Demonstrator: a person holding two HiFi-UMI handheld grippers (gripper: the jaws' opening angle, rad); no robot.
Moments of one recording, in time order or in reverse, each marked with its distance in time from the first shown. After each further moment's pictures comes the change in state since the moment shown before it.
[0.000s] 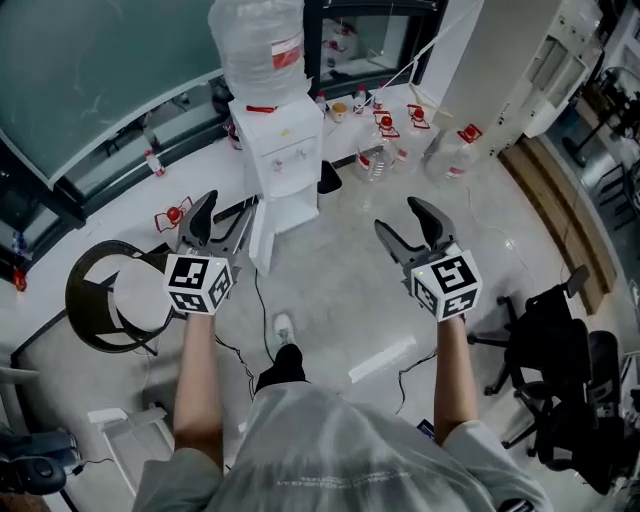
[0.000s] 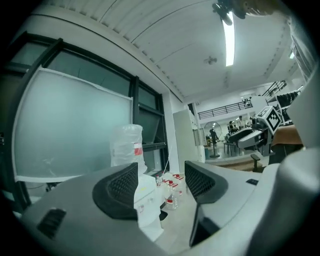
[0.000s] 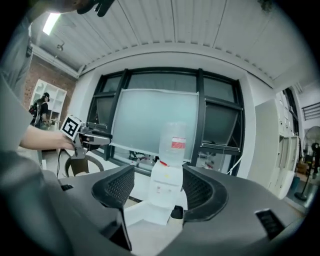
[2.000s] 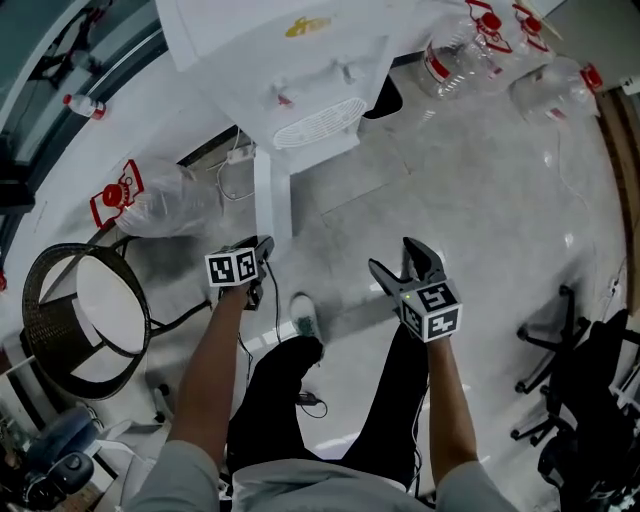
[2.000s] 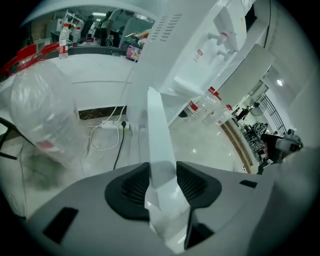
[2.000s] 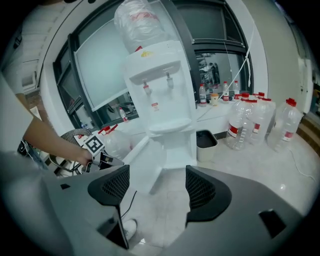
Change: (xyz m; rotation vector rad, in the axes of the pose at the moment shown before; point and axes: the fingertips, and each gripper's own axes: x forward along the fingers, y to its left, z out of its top) left arm 0.184 0.091 -0.755 -0.699 0.974 0.033; right arm 0.362 0.023 -0.540 0.440 0.536 0.153
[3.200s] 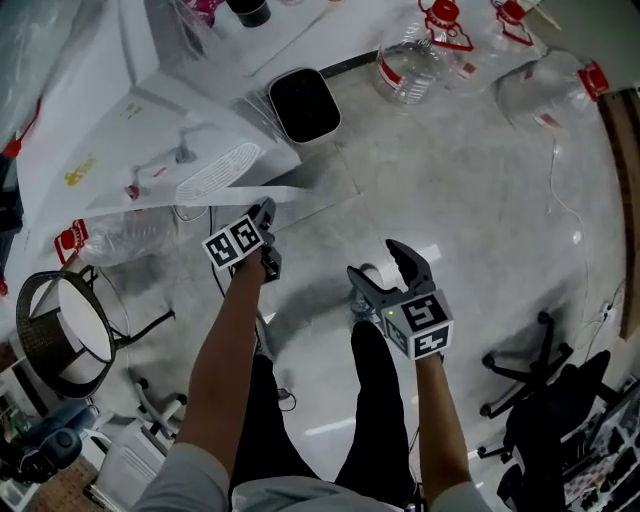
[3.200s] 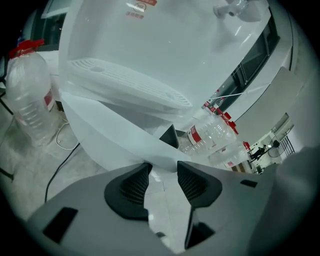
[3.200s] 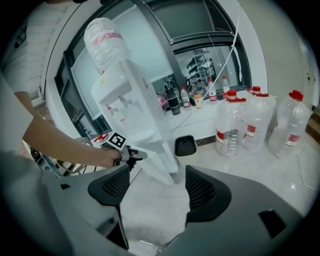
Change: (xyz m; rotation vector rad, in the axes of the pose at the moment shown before) left arm 0.192 -0.204 0.172 -0.311 -0.262 0.090; right arm -0.038 -0.236 0.057 0.023 0.000 0.111
